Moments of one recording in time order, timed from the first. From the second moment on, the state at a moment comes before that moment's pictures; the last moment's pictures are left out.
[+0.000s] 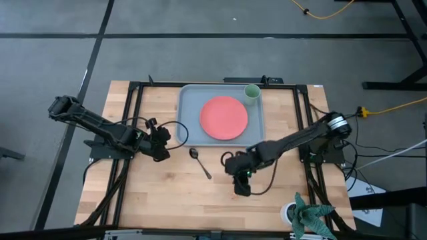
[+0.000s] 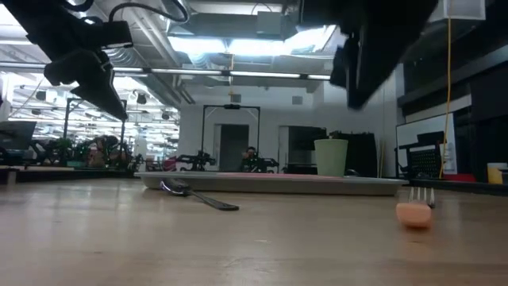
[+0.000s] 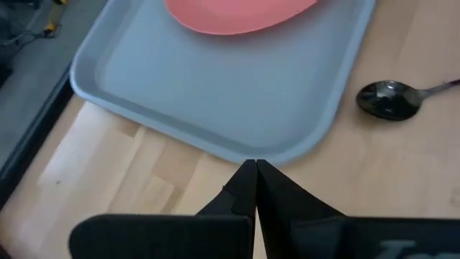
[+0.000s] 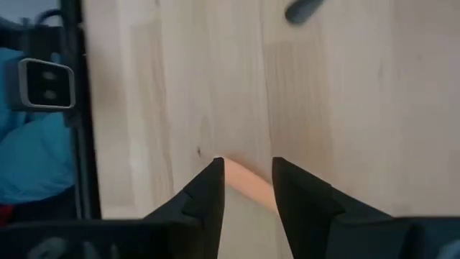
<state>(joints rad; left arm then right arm) -0.34 1.02 0.61 -0.68 -0.69 -0.54 0.34 1.77 1.28 -0.63 -0.15 0.50</state>
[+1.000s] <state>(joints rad) -0.34 1.02 0.61 -0.54 -0.74 -0.55 0.33 1.84 1.08 -0.93 -0.15 0.88</state>
